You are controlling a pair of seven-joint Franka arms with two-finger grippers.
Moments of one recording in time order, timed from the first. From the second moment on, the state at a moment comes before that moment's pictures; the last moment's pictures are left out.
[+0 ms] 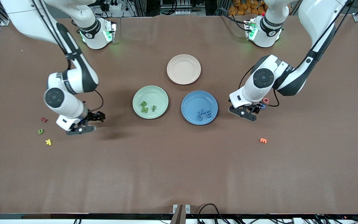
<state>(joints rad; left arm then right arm) 0.31 0.40 -0.76 -2.13 0.42 2.31 -0.25 0.06 0.38 0.07 -2.09 -0.10 2.43 0.02</state>
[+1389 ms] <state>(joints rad) 0.45 0.39 -0.65 -2.41 0.54 2.68 -0.12 -0.40 0.43 0.07 -2.03 -0.18 2.51 -0.70</state>
